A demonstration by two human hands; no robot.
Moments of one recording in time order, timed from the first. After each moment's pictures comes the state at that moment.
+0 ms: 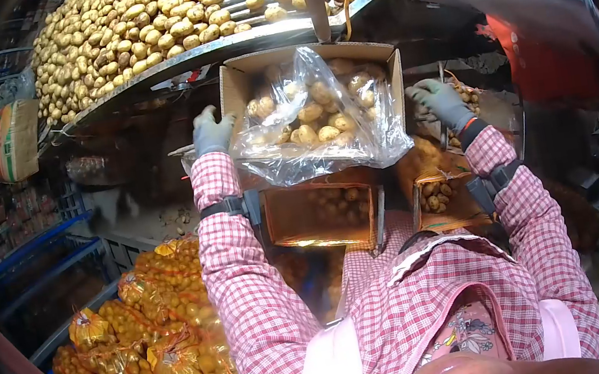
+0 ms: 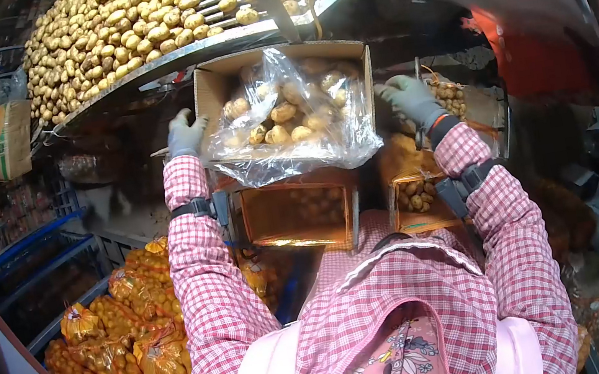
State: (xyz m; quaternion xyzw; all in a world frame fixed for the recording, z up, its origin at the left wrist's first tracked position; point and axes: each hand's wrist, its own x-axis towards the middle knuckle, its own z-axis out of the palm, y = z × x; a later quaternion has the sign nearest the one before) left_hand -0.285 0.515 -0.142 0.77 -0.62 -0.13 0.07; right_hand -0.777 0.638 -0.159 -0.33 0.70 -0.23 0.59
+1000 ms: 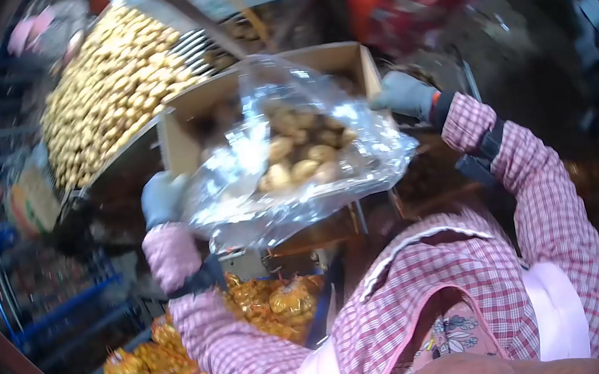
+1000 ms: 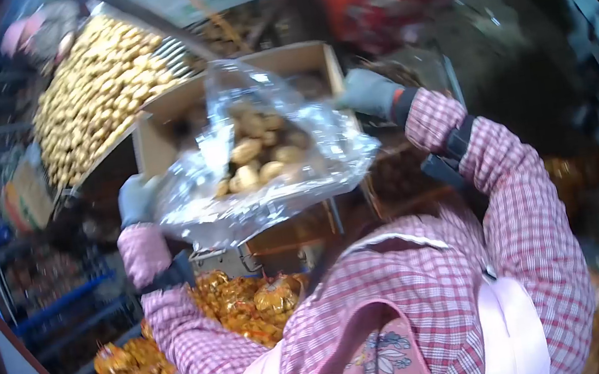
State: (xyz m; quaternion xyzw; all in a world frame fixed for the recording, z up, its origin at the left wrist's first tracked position) left_hand -0.320 0.583 0.060 0.66 -0.75 -0.11 -0.05; right_hand -0.817 0.703 -0.061 -0.63 0.65 -0.14 0.41
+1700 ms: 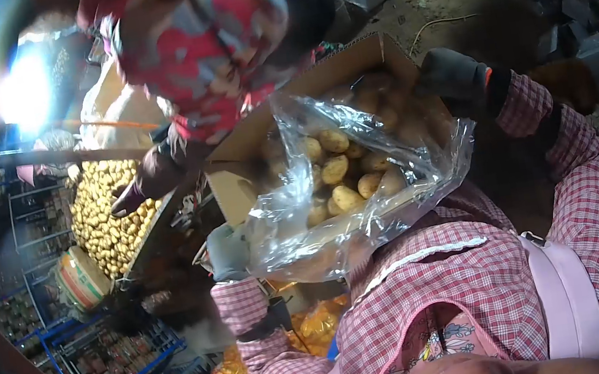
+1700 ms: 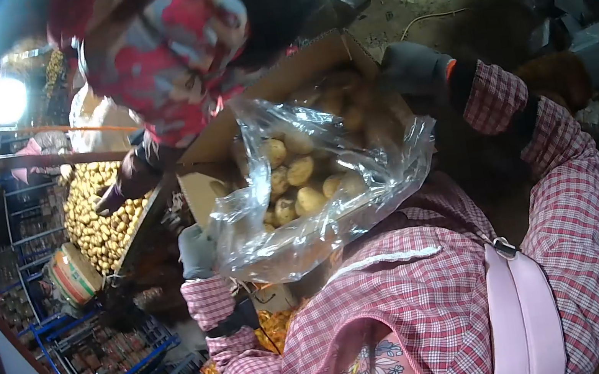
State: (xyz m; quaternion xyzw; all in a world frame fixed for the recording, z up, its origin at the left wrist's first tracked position) left_hand -0.524 0.688 0.051 0.58 -0.78 -0.26 0.02; right_hand -1.094 0.863 -0.073 -0.64 0.65 -0.21 0.36
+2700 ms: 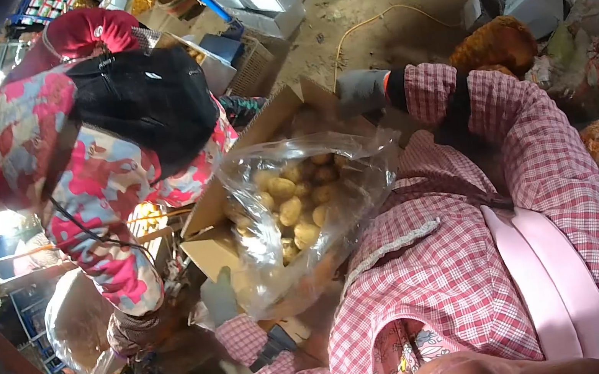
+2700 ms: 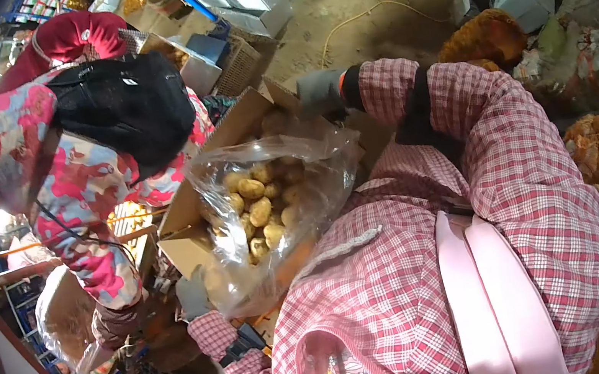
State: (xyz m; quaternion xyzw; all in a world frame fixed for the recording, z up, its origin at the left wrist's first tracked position) left_hand -0.613 0.724 0.033 0.63 -0.73 -0.26 0.00; right_hand -1.121 0.888 -0.003 -0.48 0.78 -0.11 0.39
